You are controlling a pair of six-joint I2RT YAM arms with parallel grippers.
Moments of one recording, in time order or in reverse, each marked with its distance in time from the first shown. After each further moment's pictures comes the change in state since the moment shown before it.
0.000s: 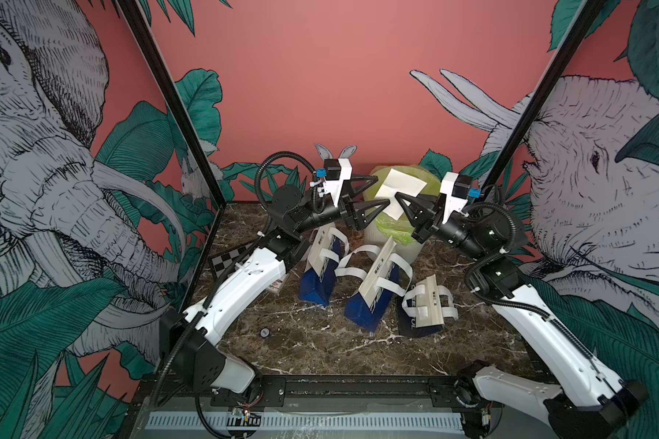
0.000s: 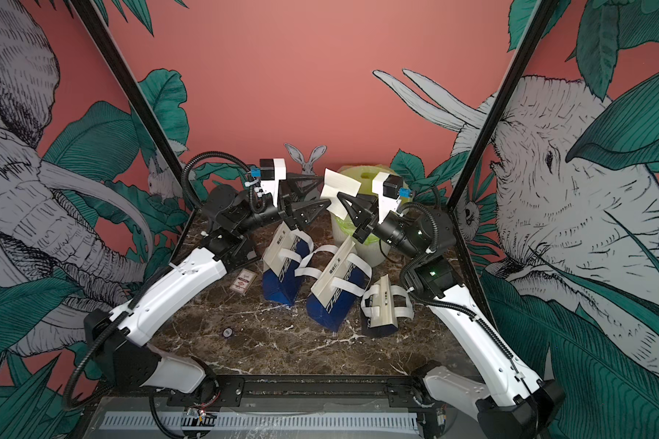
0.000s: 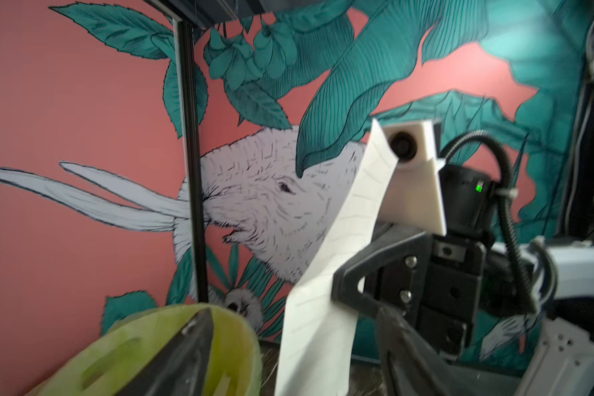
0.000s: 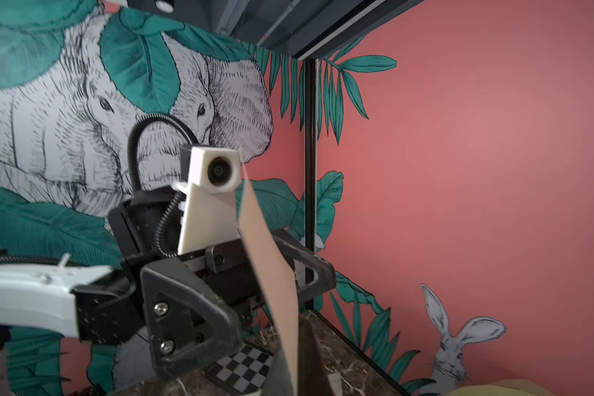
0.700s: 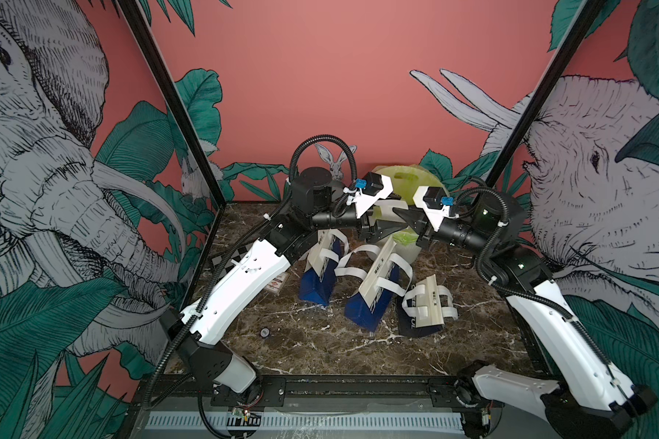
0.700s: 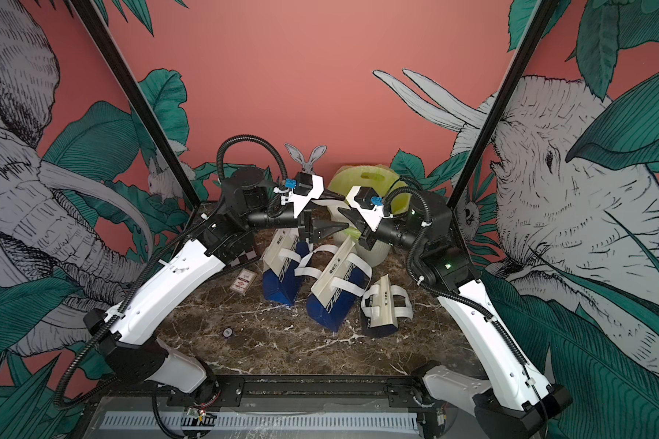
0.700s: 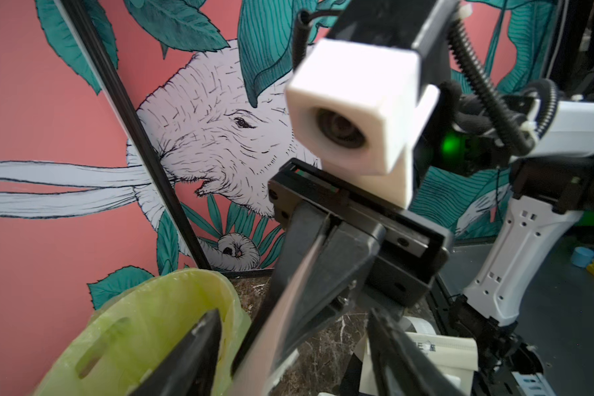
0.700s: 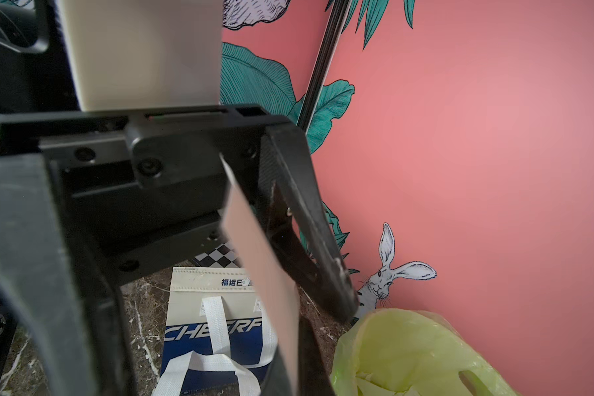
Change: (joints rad) left arm -0.117 0.119 0.292 -0.493 0.063 0.333; right arm 0.000 0.066 0.191 -0.476 -0.001 -0.421
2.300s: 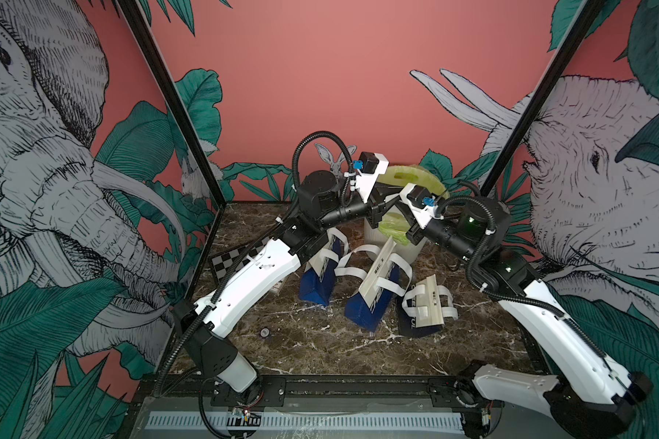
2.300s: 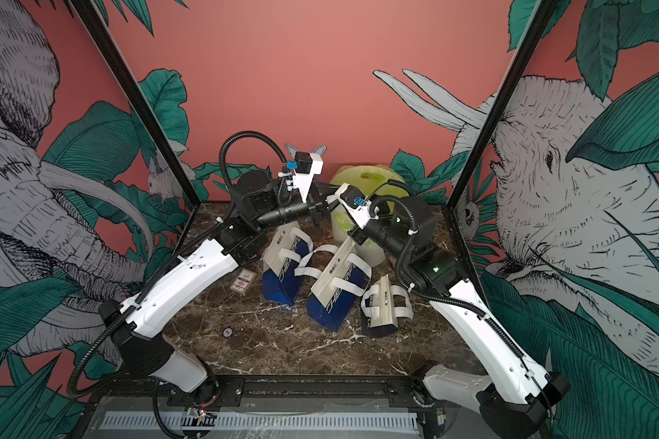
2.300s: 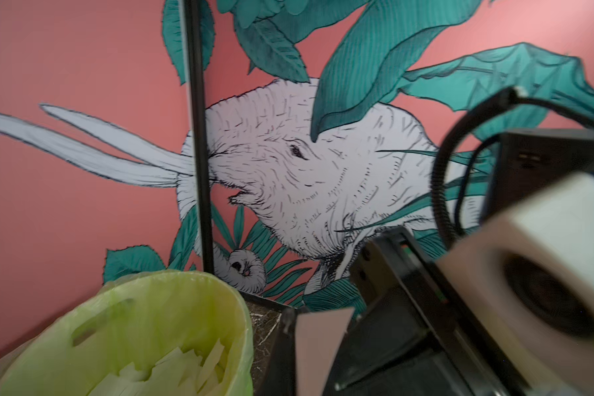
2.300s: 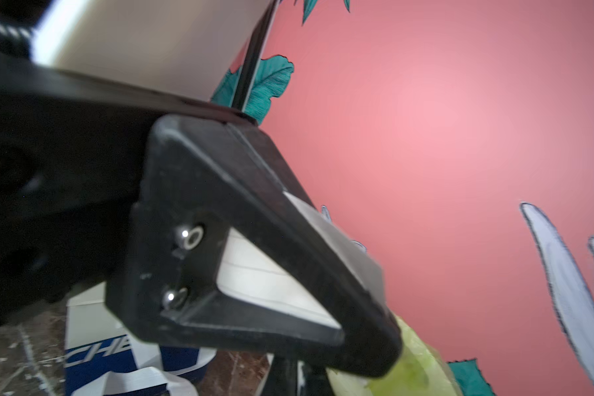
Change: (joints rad) left arm -0.053 0.048 -0.035 0.225 -0.355 -0.378; right arm 0.181 0.026 -0.021 0.077 0.515 -0.127
